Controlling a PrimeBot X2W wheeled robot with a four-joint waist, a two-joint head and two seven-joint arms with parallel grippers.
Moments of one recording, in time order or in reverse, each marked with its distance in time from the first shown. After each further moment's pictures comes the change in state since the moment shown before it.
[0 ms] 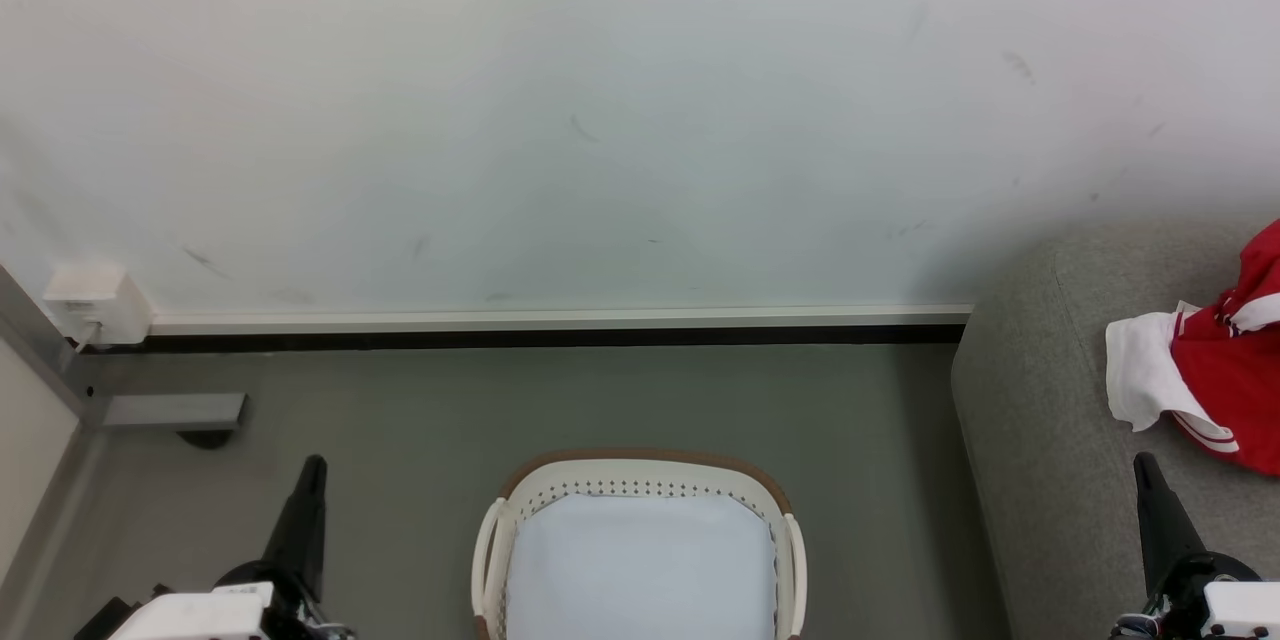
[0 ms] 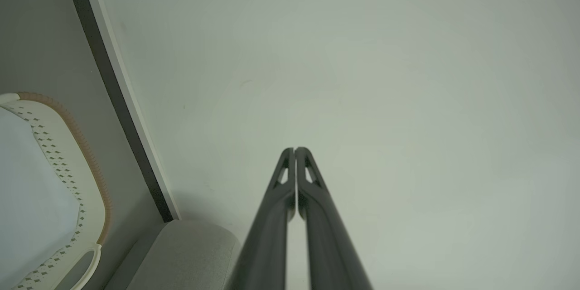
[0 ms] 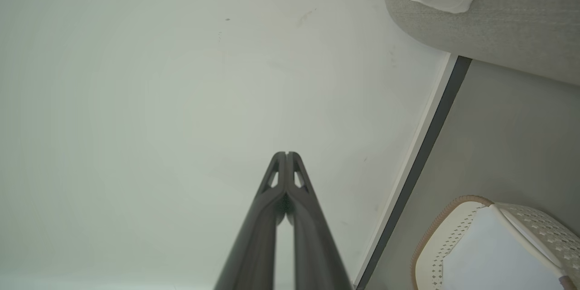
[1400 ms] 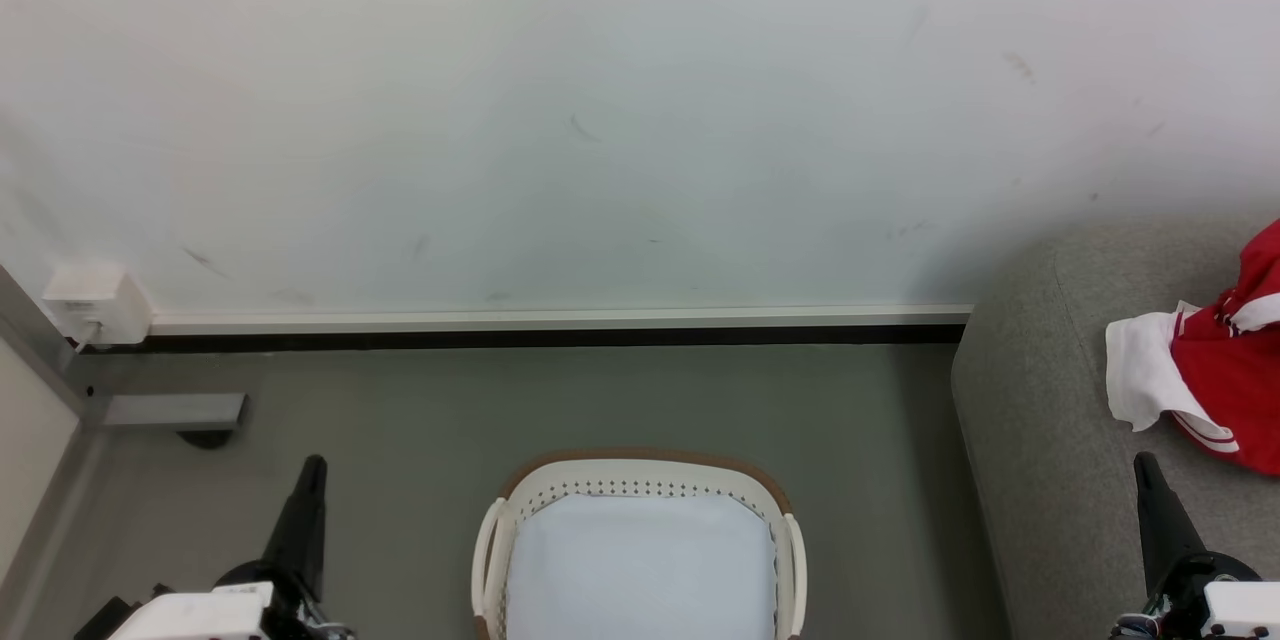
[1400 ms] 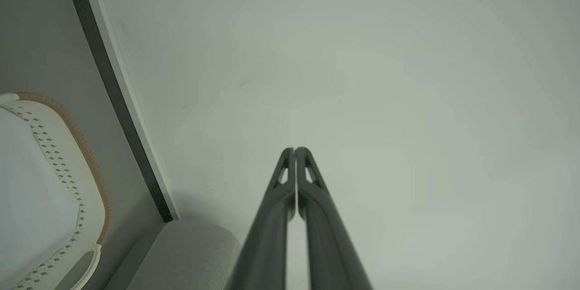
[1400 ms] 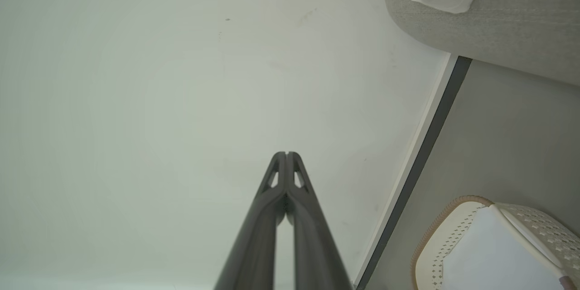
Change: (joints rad) left arm 0.000 0.000 0.000 0.000 0.000 0.000 0.000; right arm 0.000 0.000 0.000 0.000 0.000 0.000 0.000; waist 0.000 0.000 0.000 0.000
